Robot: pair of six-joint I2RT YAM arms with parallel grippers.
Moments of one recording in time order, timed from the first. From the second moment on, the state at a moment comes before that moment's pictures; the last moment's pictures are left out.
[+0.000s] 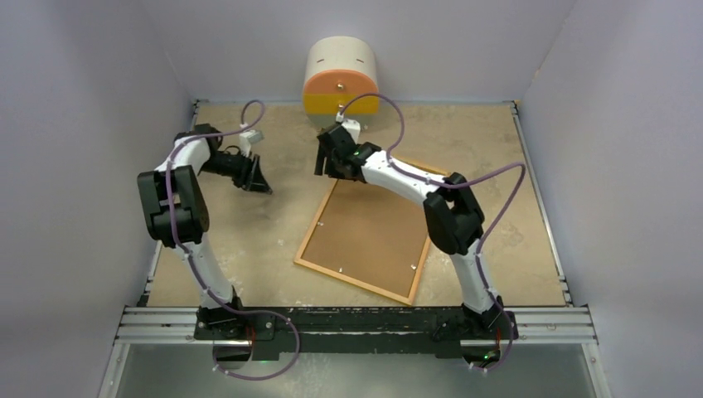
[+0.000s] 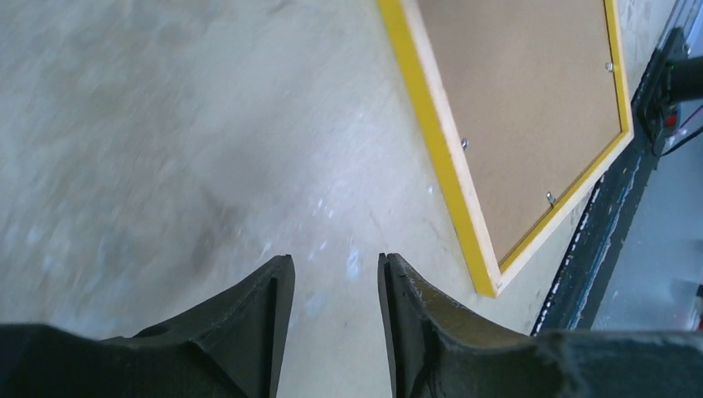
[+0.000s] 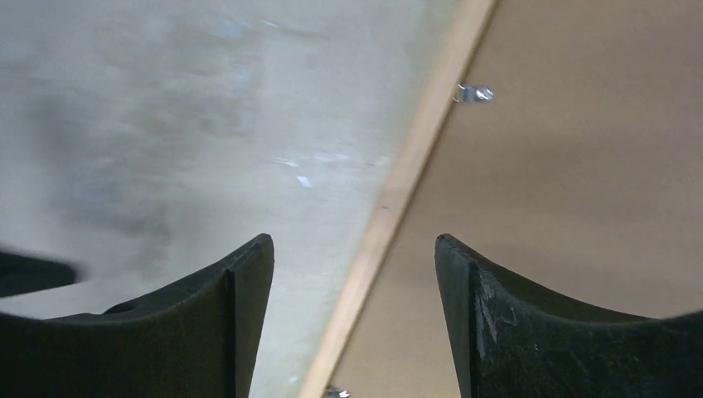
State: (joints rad) left arm 0.15 1.98 1.47 -1.00 0.93 0.75; right arm 0.74 2.12 1.77 -0.45 0.25 0.76
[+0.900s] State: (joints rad) left arm 0.35 1.92 1.41 -1.24 0.96 1.04; right arm 0.91 2.43 2.10 -0.80 0.56 0.74
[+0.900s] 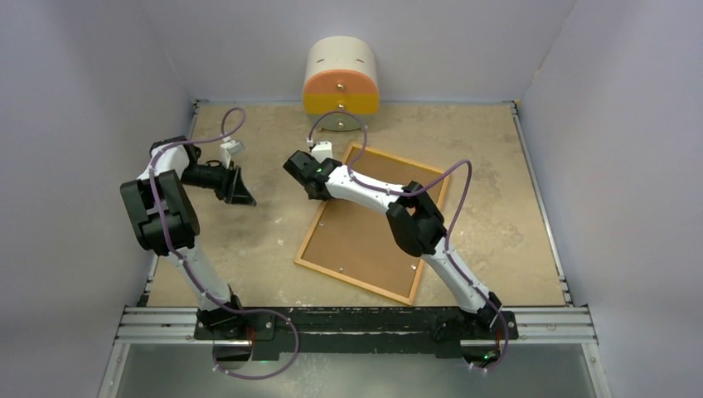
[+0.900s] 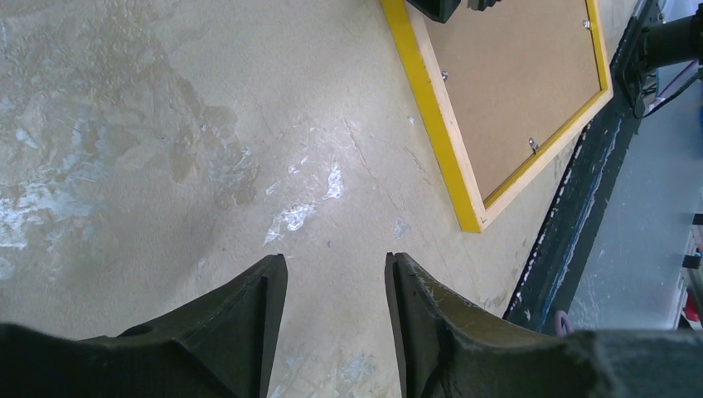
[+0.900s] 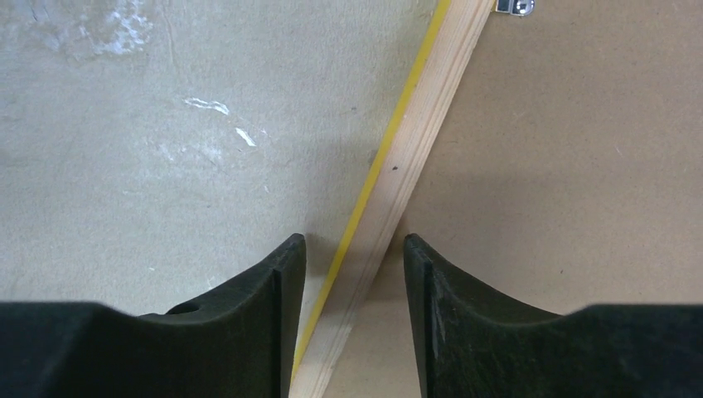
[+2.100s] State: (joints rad) left arm 0.39 1.83 1.38 -1.32 0.96 1.09; right arm 1.08 2.36 2.00 -0.82 0.45 0.66
